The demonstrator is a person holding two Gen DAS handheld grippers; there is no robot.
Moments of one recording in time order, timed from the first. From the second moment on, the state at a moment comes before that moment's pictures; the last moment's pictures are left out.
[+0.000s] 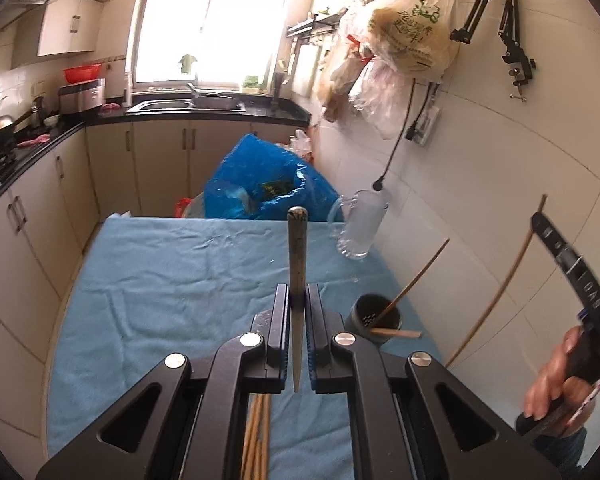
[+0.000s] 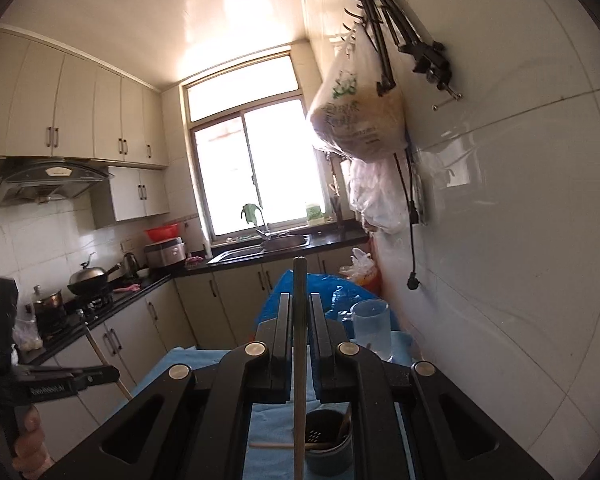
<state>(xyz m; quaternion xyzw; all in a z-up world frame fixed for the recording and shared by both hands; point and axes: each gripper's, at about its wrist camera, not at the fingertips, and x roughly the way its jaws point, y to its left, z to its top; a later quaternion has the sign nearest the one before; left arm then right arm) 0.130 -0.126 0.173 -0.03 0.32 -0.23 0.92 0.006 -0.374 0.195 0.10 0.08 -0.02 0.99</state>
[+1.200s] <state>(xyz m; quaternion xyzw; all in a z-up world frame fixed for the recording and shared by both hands) 0.243 -0.262 0.110 -0.03 0.40 -0.30 0.86 0.135 -0.432 0.116 0.13 0.17 -0.03 0.98</state>
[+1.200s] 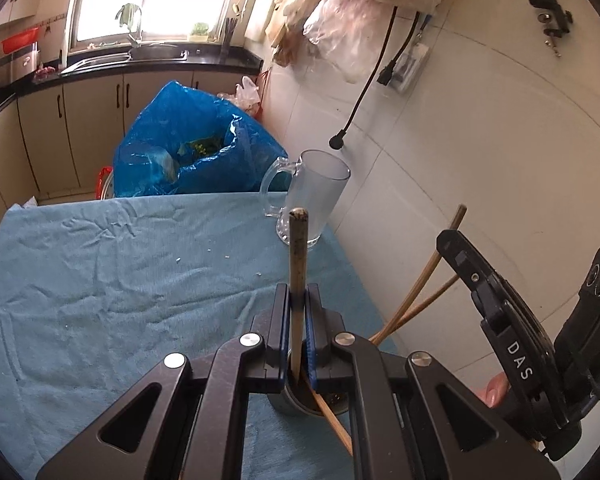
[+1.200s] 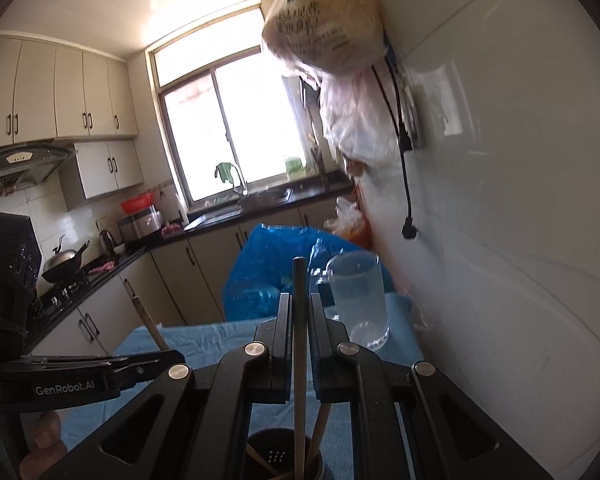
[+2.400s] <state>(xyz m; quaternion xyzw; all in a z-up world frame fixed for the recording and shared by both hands) 0.144 -0.084 0.068 -0.01 0.43 -0.19 0.89 -0.003 -0.307 0.054 0.09 0.32 0.19 0.93</state>
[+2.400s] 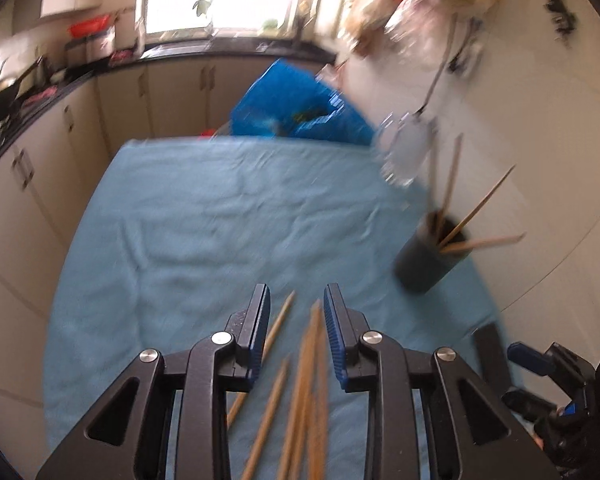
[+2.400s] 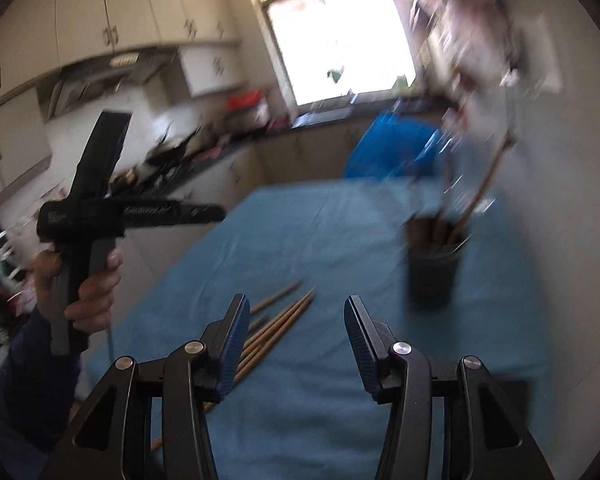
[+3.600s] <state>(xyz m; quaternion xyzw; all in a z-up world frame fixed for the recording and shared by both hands) 0.158 -0.033 -0.026 0.00 0.54 -0.17 0.83 0.157 -0.238 -0.058 0.03 0.58 0.06 0.81</state>
